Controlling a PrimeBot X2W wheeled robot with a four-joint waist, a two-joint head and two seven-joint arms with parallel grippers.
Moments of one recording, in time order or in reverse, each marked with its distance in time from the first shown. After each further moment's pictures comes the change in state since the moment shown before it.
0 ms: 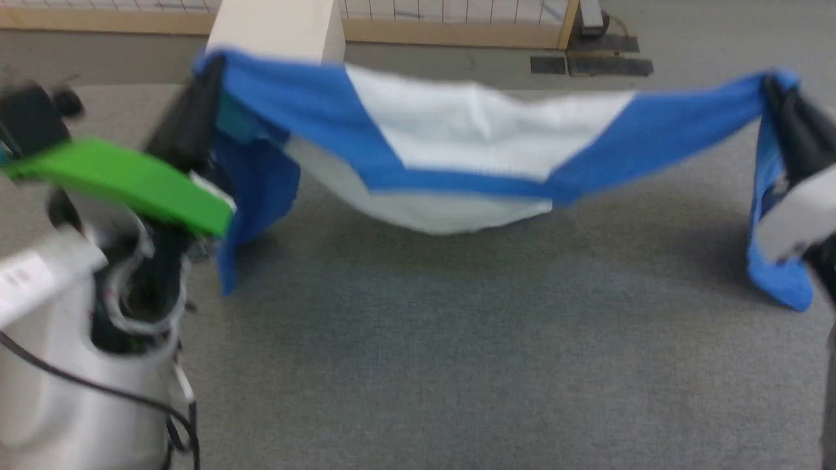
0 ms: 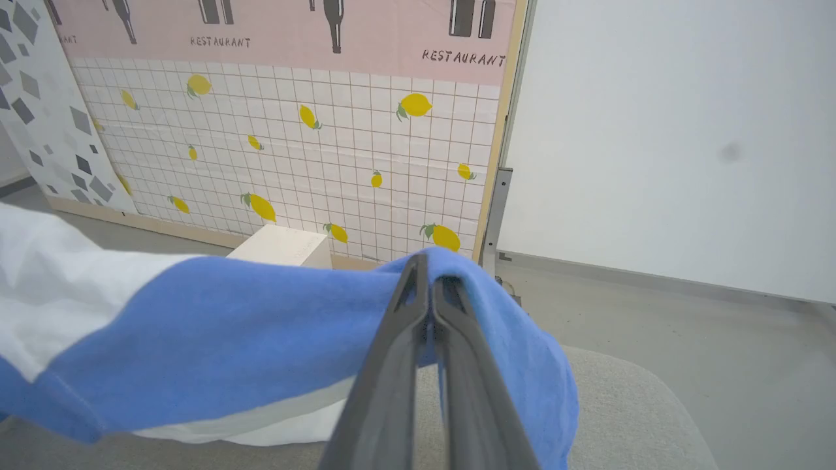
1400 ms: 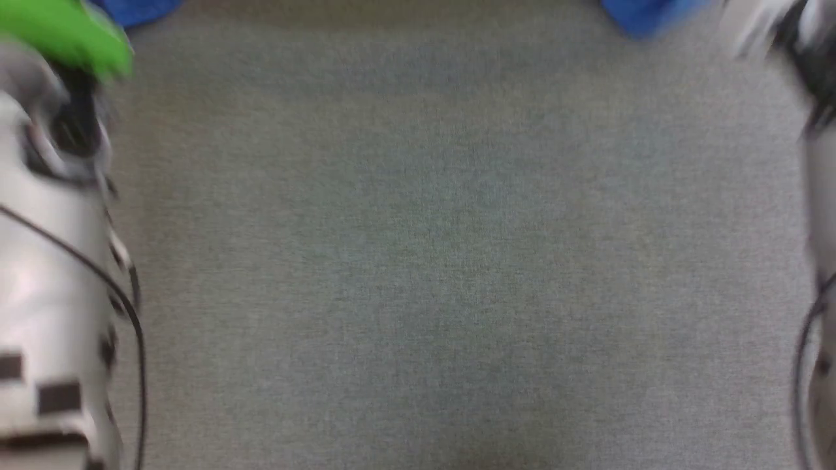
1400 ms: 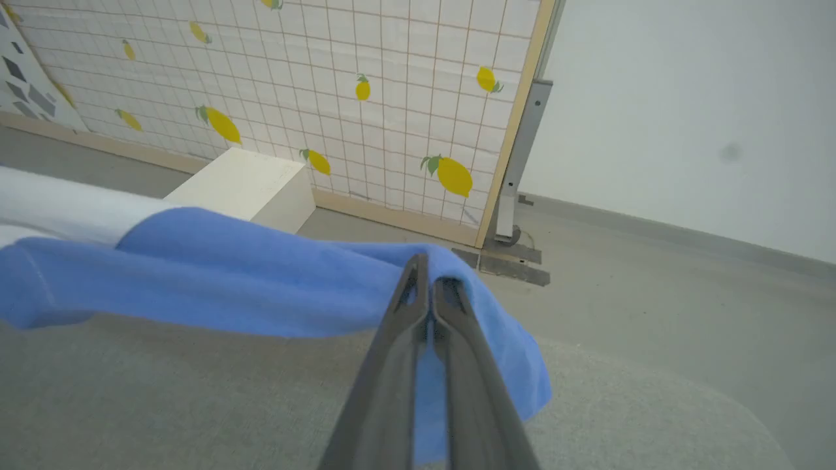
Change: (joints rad) left arm -0.467 0.063 0.061 0.686 0.112 -0.045 -0.197; right arm -0.639 -0.075 0.192 0.738 -0.006 0.004 -0.249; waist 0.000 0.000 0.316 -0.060
